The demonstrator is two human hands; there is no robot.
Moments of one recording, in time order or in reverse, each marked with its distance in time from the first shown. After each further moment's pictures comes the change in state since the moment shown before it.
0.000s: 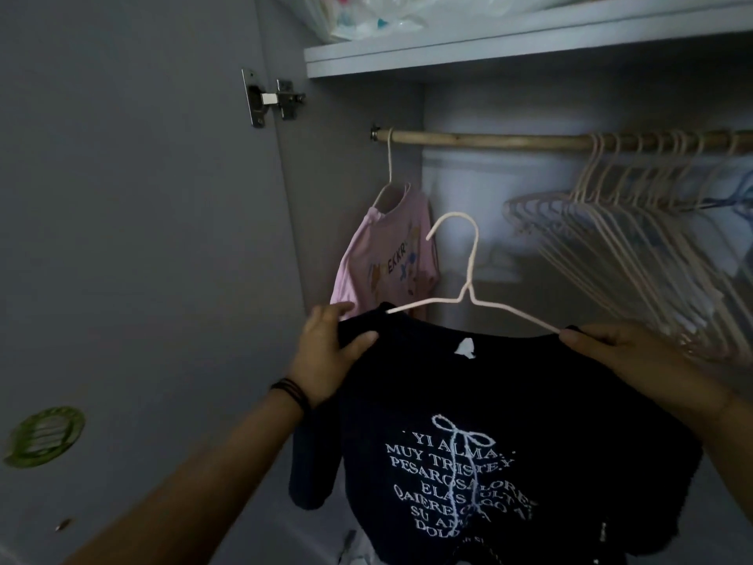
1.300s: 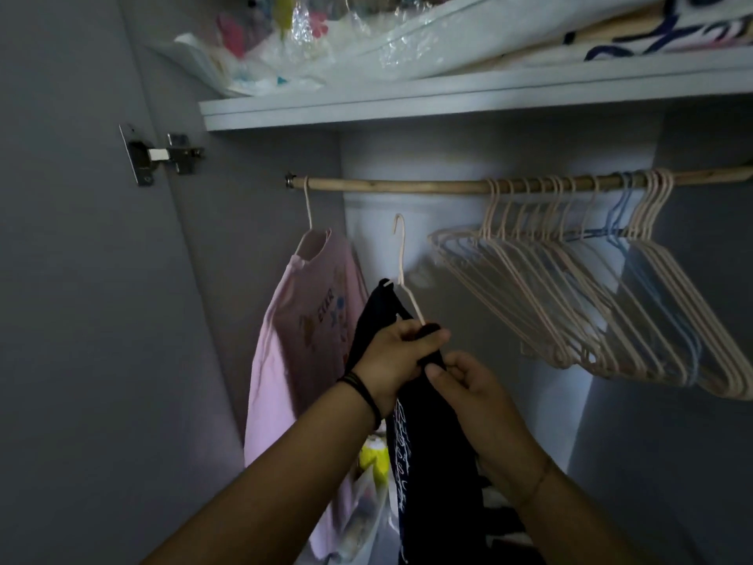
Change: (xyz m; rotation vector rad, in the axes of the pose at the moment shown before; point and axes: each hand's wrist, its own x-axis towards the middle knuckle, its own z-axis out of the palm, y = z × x) left_hand 0.059 0.133 0.091 -1.019 -0.527 -0.328; right_hand 0.006 -0.037 0.101 0.473 0.296 -0.146
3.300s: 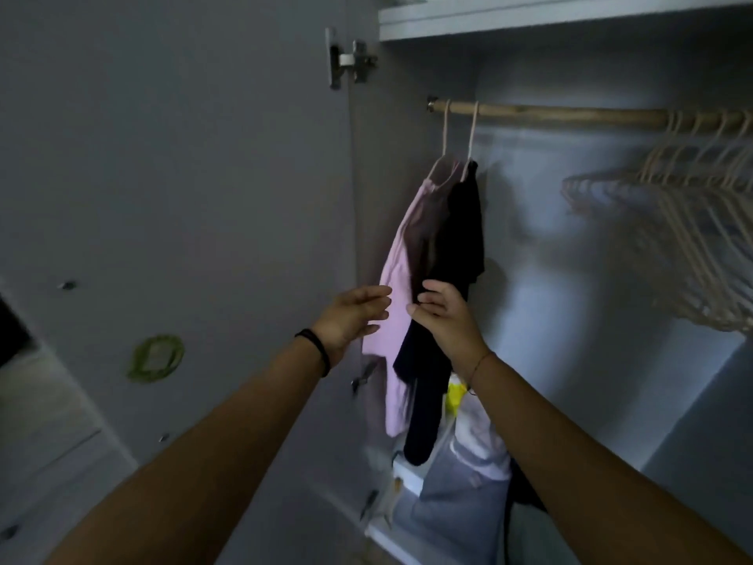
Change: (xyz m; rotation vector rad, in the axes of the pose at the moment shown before) left_hand -0.125 -0.027 -0.180 0.198 0.356 -0.033; right_hand 0.024 0.086 0.137 -0.152 -0.215 0.004
